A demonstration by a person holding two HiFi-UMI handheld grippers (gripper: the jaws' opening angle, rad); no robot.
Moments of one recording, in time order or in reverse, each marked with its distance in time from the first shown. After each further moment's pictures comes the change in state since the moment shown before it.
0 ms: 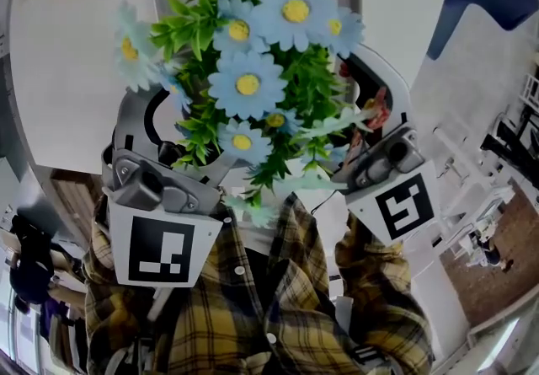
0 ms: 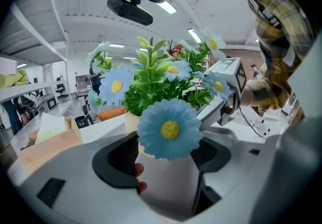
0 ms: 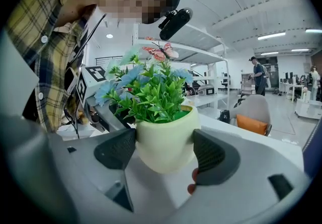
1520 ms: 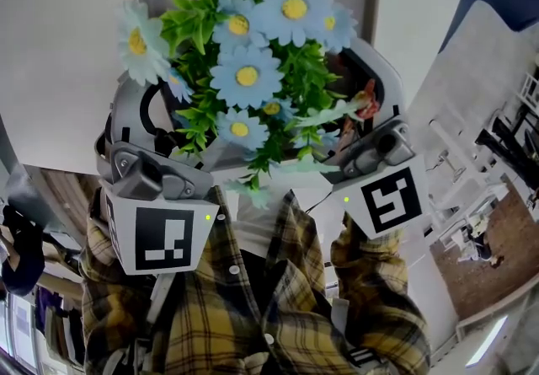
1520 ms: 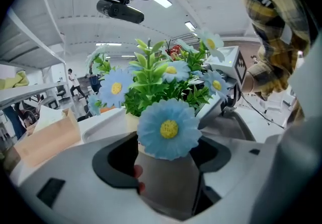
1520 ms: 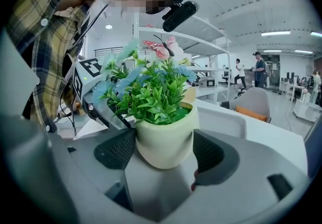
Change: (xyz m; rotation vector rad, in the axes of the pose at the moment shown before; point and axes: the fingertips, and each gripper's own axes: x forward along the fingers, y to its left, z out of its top) left arm -0.006 0.003 -0.003 0.045 0.073 0.021; right arm 0.003 0.003 -0.004 0.016 0.103 -0.006
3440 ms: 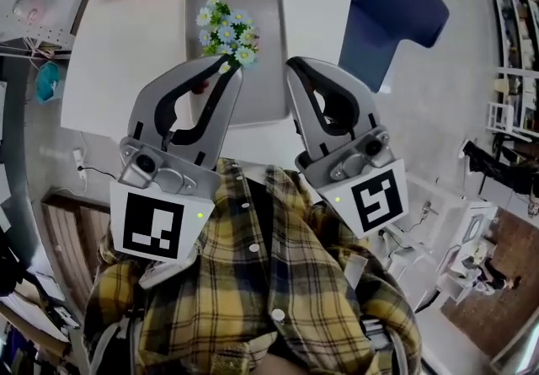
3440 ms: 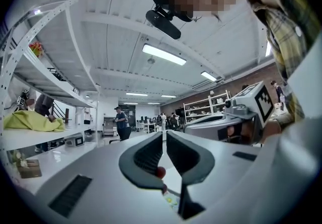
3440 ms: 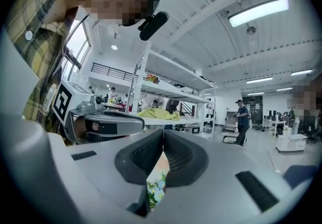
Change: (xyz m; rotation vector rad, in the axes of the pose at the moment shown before) left arm -0.197 -0.030 0.239 -0.100 -0.531 0.307; right arm -0.180 0.069 0.242 -0.114 -0.412 -0.207
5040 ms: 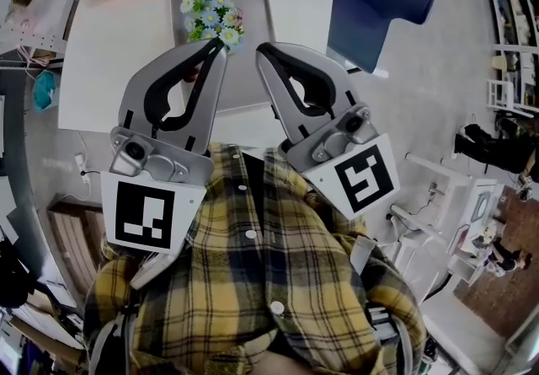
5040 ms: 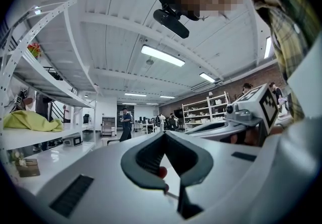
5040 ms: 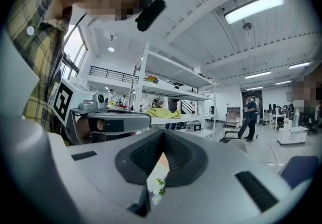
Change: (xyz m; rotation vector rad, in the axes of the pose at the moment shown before) left arm -0.005 -0.020 0.010 -0.014 -0.008 -0.012; right arm -0.015 0.018 -0.002 0.052 0.006 0.006
